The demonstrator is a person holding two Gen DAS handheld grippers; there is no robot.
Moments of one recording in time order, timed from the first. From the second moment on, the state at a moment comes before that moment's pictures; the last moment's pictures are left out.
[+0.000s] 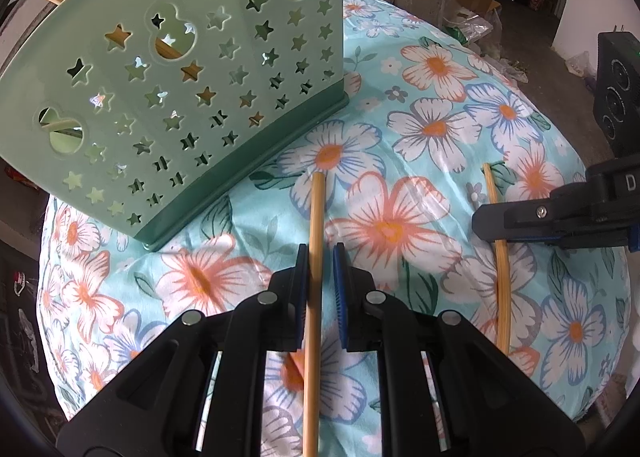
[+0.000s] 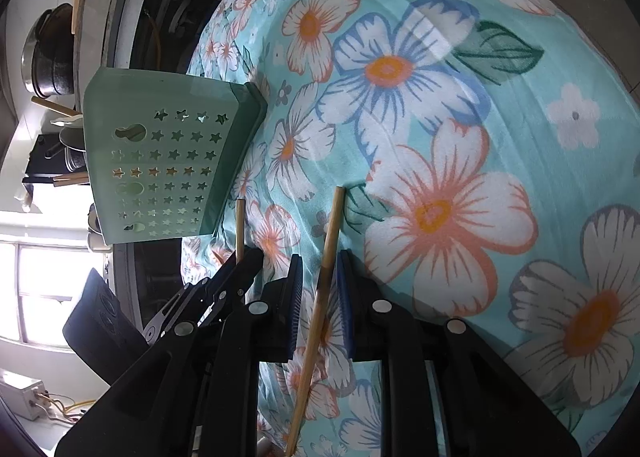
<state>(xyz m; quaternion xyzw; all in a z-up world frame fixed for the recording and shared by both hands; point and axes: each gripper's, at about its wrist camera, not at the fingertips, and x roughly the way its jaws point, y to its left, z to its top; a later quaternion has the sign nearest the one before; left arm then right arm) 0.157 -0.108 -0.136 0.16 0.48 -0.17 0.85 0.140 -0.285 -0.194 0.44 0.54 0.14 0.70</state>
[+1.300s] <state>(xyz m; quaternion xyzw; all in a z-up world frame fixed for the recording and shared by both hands) 0.146 0.077 0.109 -0.10 0.24 -0.20 0.95 0.105 -0.267 -0.027 0.25 0.35 0.18 0.88</state>
